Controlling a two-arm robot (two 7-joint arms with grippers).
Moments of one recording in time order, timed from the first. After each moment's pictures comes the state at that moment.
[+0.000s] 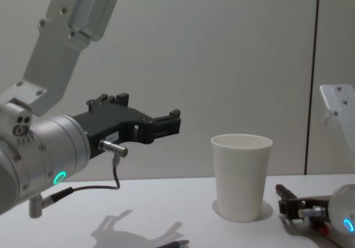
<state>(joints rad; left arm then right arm) -0.24 0.38 0.45 -1.63 -0.20 0.01 -0.01 0.26 0.04 -0.27 -1.37 0.12 0.45 -0.17</state>
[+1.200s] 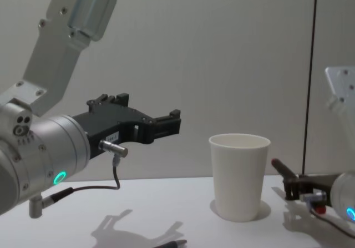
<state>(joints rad) -0.24 0.38 0.45 -1.63 -0.20 0.01 -0.01 0.26 0.05 -0.26 -1.39 0.08 0.34 -0.12</state>
